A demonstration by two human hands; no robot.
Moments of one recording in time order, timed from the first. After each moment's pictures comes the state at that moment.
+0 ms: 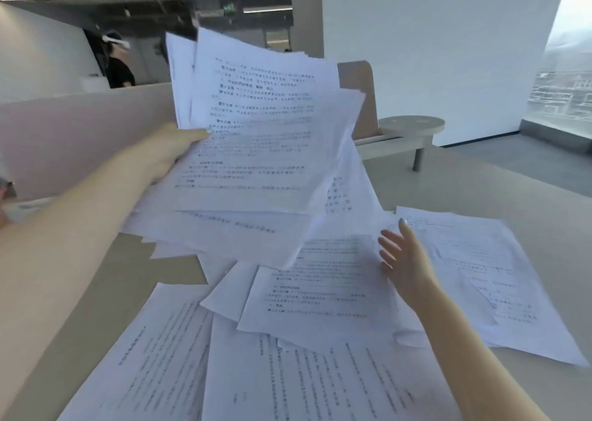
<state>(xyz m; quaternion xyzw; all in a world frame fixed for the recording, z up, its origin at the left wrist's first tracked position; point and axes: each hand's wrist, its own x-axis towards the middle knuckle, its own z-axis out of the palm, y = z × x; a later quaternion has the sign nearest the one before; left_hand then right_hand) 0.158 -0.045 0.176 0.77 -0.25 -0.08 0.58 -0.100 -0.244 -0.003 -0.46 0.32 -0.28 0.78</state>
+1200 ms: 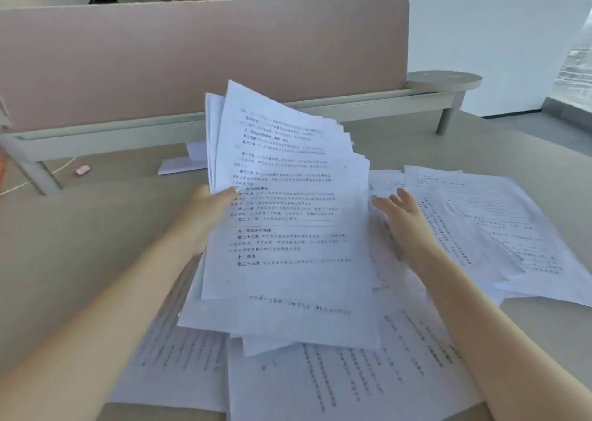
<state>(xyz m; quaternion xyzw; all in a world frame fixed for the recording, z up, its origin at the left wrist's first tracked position) 0.088 -0.007 0.022 0.76 -0.19 -0.14 0.60 -0.084 -0.215 -0.014 -0.63 0.33 -0.27 0.65</state>
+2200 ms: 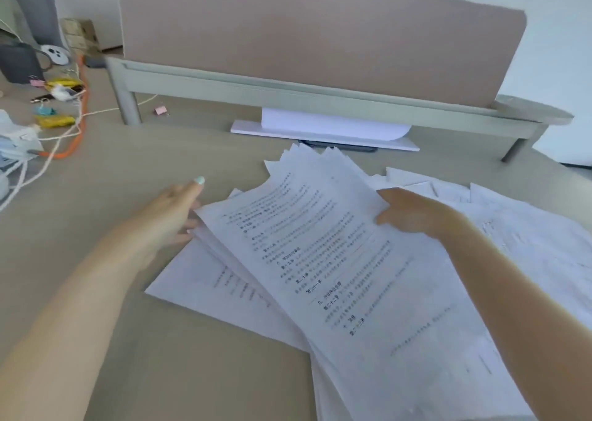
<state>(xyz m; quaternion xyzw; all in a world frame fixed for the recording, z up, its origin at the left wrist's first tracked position) 0.082 0.158 0.002 0.79 -0.02 -0.16 0.59 -0.015 -0.148 0.024 -0.94 0.22 0.07 0.27</state>
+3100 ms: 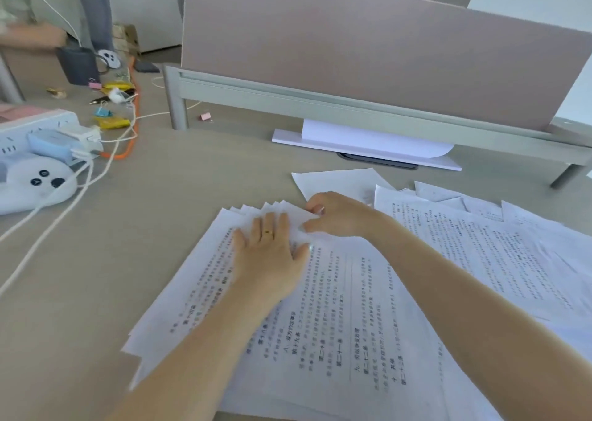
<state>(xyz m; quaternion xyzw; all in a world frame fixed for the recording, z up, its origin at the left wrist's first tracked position) 0.060 0.117 -0.046 0.97 -0.21 -0.04 0.16 0.071 -0.023 0.016 -0.97 0.06 0.10 0.21</state>
